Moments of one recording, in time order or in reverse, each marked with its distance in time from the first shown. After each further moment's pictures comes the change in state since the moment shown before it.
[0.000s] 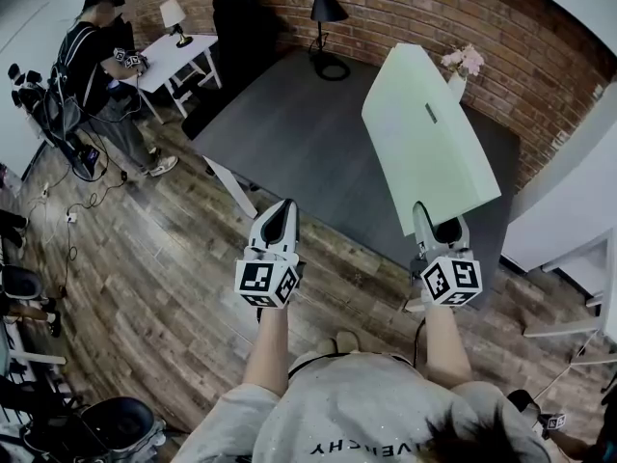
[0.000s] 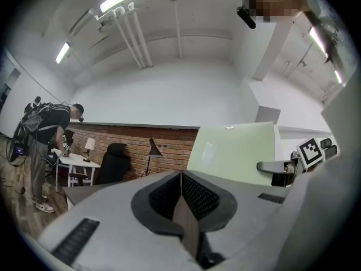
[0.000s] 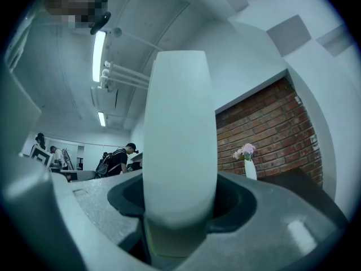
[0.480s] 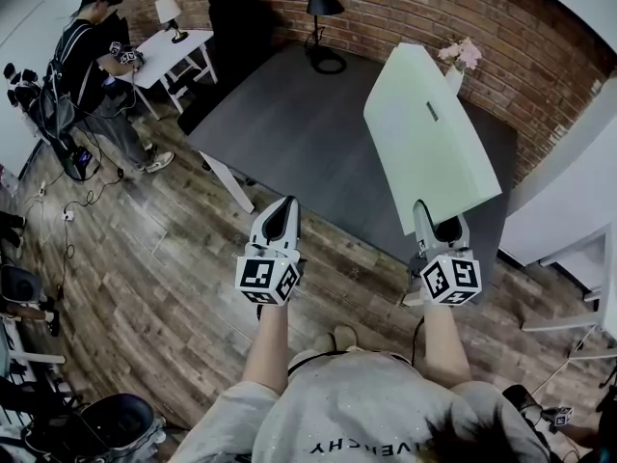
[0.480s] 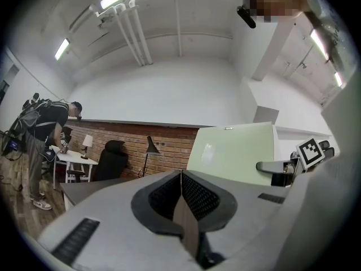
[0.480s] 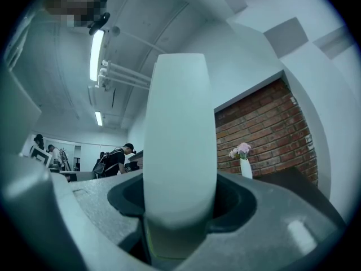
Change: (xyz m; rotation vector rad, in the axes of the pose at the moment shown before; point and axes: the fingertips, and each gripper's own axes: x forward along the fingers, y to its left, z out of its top) left arm 0.000 -0.008 -0.008 -0.013 0.015 -0.021; right arm -0.011 -0.005 -0.004 0.004 0.007 -0.031
